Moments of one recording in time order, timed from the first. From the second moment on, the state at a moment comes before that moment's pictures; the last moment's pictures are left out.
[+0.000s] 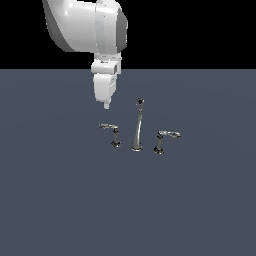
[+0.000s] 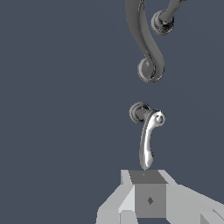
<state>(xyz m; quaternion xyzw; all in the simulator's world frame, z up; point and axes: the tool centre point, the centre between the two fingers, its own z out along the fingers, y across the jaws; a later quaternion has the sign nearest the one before) 0.068 0.078 0.160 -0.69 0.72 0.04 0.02</state>
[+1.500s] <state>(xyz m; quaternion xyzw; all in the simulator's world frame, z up) 0.066 0.091 0.086 -0.61 0.80 0.00 0.00</state>
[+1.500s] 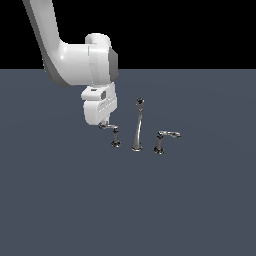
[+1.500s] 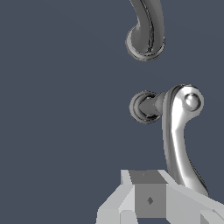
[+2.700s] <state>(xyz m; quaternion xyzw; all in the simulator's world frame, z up) 0.009 0.106 0.085 -0.61 0.79 0.00 0.00</state>
